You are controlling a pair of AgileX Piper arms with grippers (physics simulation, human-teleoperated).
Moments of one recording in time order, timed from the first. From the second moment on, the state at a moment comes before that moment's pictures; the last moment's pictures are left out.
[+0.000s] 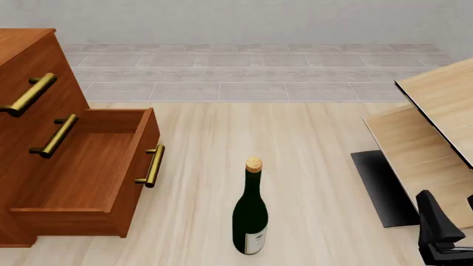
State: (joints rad) left arm 0.45 1.50 -2.00 1.22 -0.68; right arm -0.01 0.00 -0.01 -0.01 0.04
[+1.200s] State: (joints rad) left arm 0.58 1.62 -1.88 1.16 -0.68; right arm -0.01 0.00 -0.01 -0.01 0.04
